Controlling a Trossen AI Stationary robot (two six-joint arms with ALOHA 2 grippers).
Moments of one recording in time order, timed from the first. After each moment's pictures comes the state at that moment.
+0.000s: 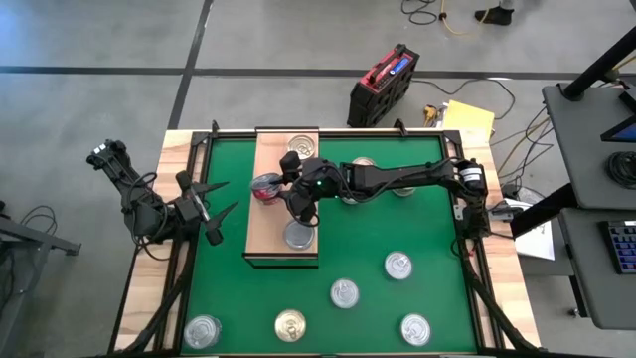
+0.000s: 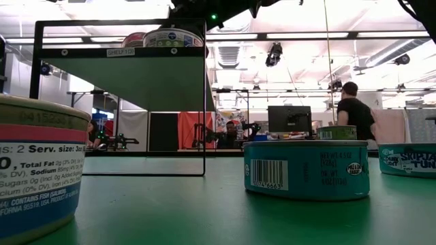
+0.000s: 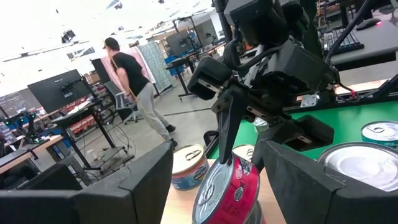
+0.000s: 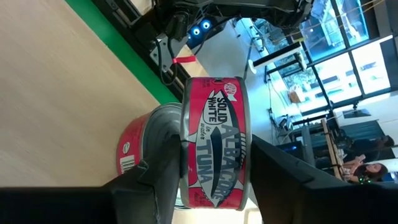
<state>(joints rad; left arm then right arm) -0.82 0.56 0.56 0.00 -1.35 0.32 -0.05 1.99 1.68 -0.07 0.08 -0.97</state>
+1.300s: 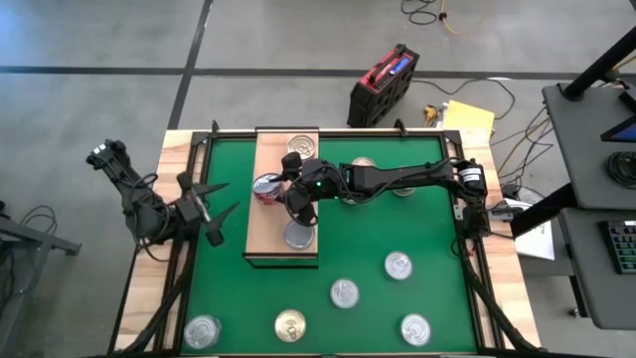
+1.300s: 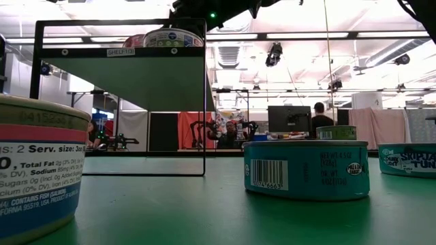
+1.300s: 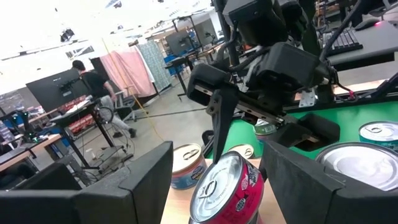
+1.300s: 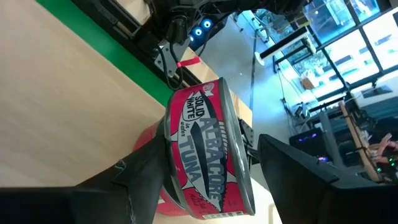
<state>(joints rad) -0.82 0.58 0.56 0.00 -1.34 0.30 -0.05 1.99 1.68 -0.07 0.07 -0.81</state>
